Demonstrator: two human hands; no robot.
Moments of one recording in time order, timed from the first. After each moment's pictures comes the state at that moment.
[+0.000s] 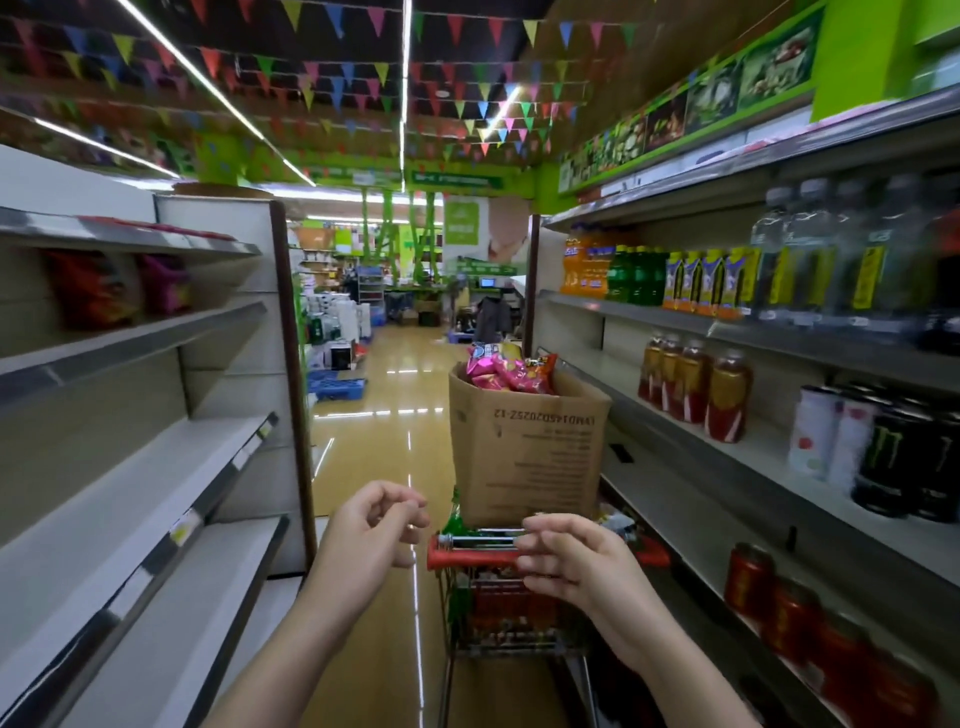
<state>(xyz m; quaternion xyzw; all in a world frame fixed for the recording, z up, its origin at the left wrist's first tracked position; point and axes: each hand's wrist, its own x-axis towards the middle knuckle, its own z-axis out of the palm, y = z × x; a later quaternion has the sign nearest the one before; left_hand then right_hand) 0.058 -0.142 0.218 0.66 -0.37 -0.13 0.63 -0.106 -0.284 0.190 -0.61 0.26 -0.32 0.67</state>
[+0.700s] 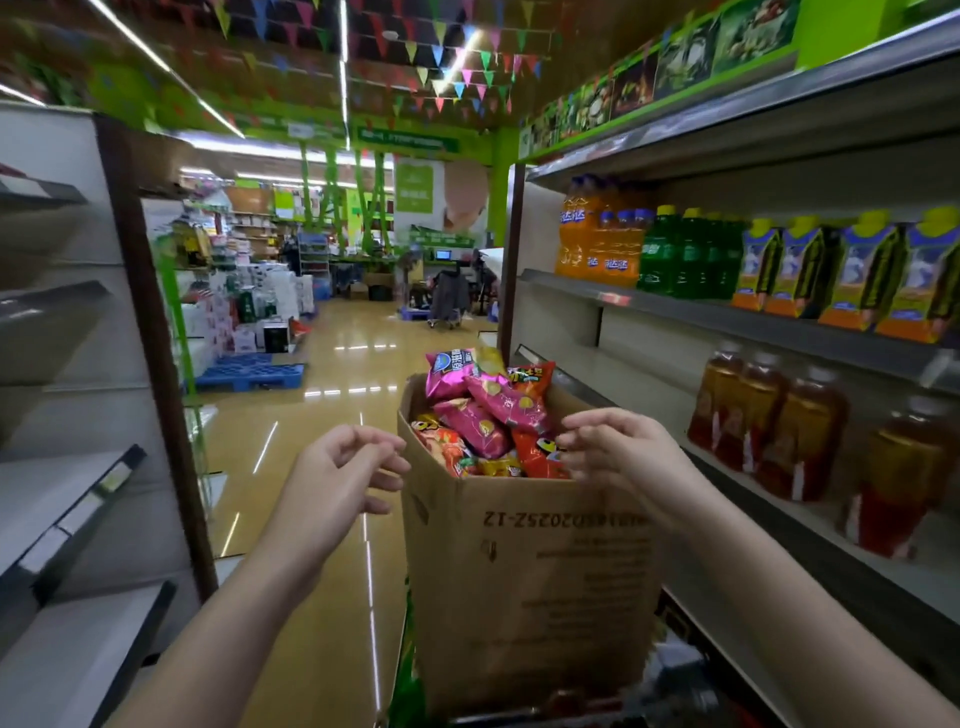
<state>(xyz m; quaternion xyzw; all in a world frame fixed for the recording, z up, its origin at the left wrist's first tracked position) 0.299 -0.471 0.245 0.65 -0.38 -0.16 0.64 0.103 -0.648 0.255 -0.70 0.34 -0.36 0.51</state>
